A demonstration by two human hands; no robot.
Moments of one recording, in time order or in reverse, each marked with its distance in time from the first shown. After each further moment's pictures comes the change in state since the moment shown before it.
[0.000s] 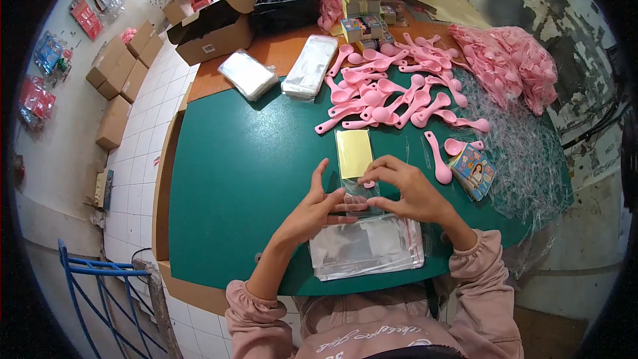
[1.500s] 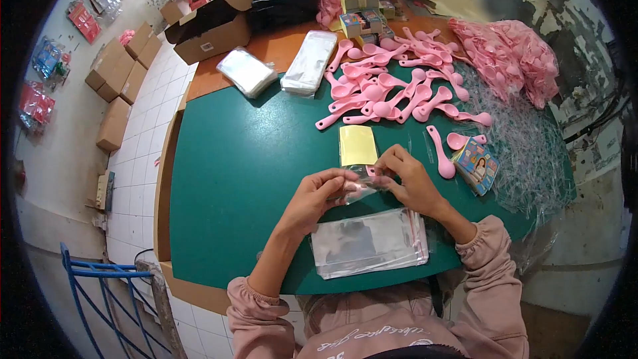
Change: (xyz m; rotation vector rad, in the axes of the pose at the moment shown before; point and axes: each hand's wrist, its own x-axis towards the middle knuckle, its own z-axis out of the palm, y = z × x) left_hand 0.010 0.000 -0.010 0.038 0.067 0.090; right_hand -0.004 0.024 0.015 -0.064 0.143 0.062
